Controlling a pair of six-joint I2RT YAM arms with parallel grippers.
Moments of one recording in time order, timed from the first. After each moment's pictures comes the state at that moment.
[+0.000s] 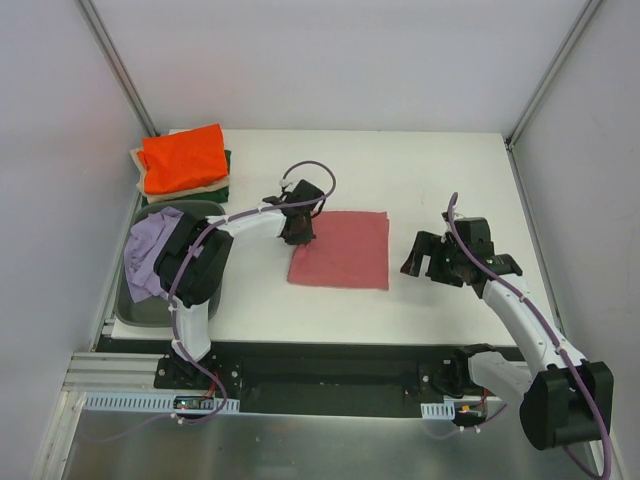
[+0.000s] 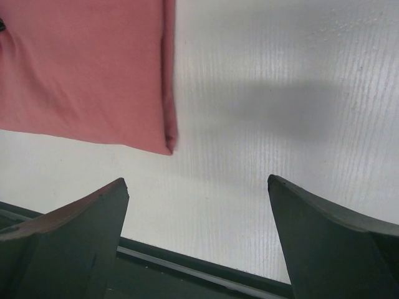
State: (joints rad) left arm -0.60 1.91 1.26 -0.46 -0.20 -0.72; right arm 0.19 1.01 0.68 -0.61 -0.23 0.38
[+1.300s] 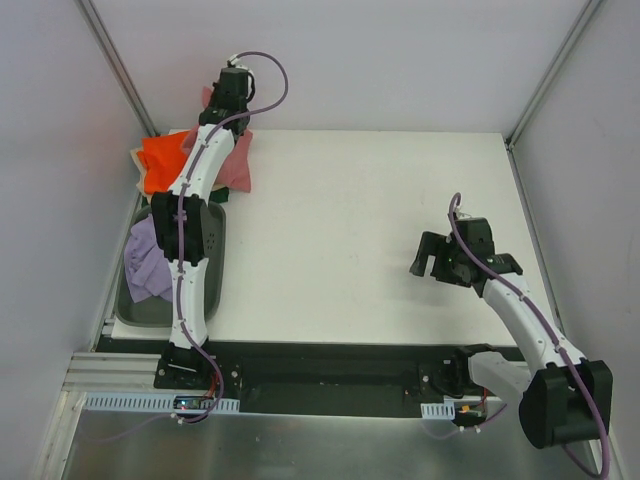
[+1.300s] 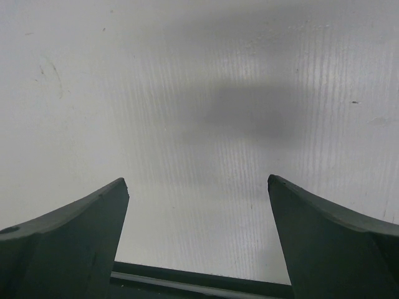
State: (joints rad) left arm -0.18 2.25 2.26 -0.52 -0.63 0.40; right arm 0.18 1.01 0.68 -0.62 -0.09 0.36
